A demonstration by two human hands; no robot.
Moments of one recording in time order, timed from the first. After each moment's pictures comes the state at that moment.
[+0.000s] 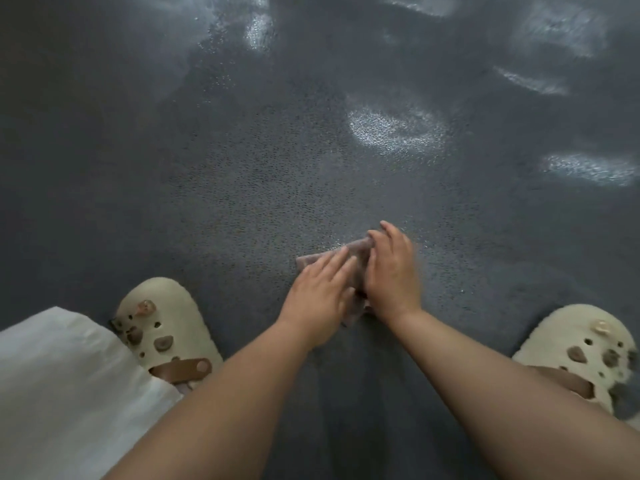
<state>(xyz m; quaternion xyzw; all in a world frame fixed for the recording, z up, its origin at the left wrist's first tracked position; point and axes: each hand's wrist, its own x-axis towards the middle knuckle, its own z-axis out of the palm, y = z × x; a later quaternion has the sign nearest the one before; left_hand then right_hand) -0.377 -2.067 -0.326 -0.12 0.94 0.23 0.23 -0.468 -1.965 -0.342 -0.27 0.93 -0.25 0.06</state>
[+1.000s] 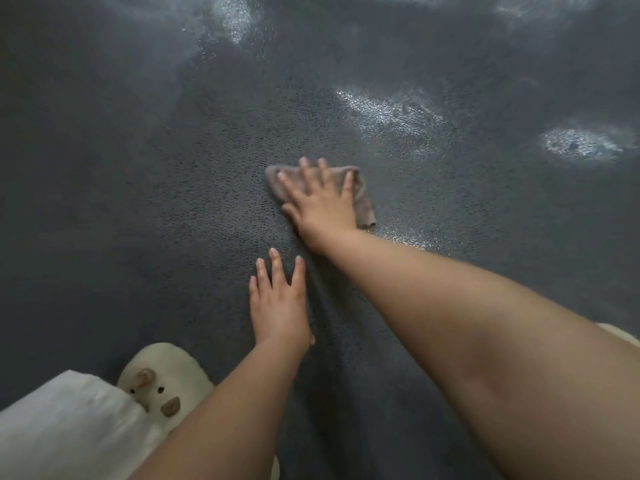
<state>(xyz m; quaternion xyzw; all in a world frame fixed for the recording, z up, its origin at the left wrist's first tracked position) -0.396 -2.141 -0.309 -0.28 0.88 0.10 0.38 -0.540 -2.140 -0.346 -0.39 0.90 -0.02 0.22</state>
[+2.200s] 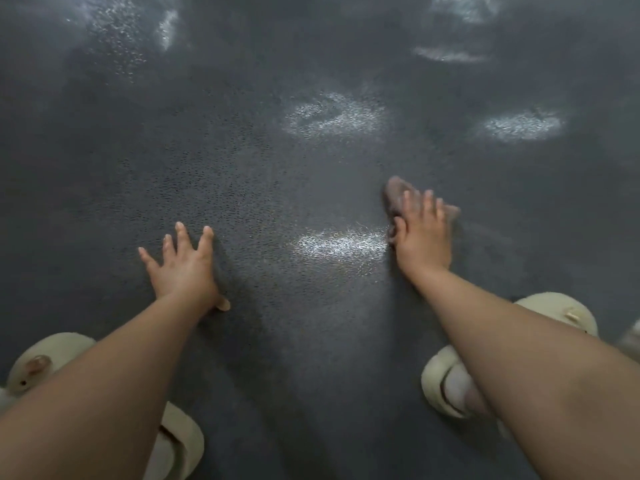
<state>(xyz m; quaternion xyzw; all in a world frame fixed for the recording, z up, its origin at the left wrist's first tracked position) -0.402 -2.132 -0.303 -0.29 0.87 0.02 0.40 -0.552 -1.850 -0.360 -0.09 0.98 -0.04 0.14</state>
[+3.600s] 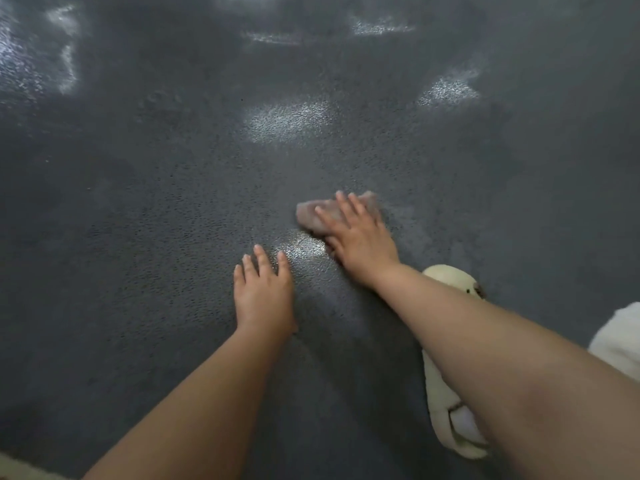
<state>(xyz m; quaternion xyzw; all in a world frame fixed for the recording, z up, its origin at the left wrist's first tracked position) -0.469 -1.907 -0.309 -0.05 0.92 -0.03 0.38 -0.559 -1.756 -0.356 -0.24 0.95 -0.03 0.19</state>
